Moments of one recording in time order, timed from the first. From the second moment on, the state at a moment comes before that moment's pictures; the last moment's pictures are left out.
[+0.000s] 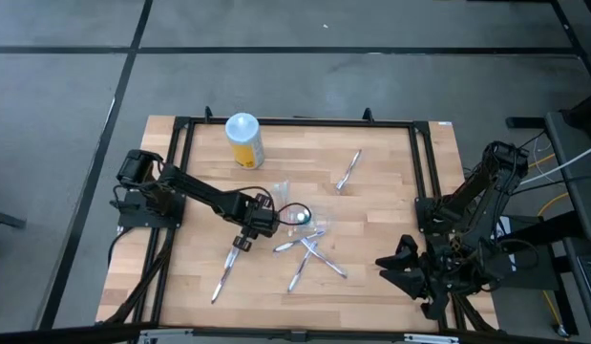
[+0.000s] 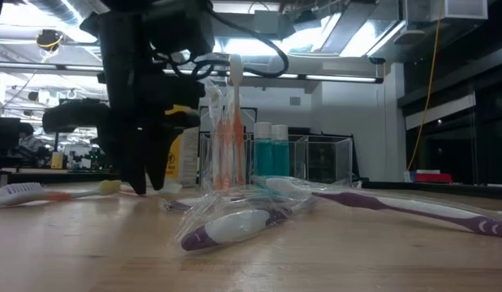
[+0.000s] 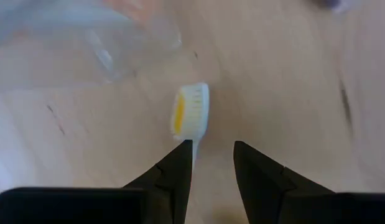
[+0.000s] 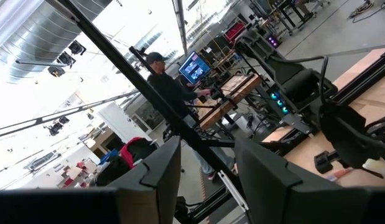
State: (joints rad) left arm -0.18 1.72 0.97 -0.58 -0.13 0.22; right arm 1.12 1.32 0.94 0.75 1.16 0.44
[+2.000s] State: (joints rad) left arm -0.18 1.76 1.01 -0.56 -0.09 0.17; right arm 1.12 1.37 0.94 0.80 1.14 0.49
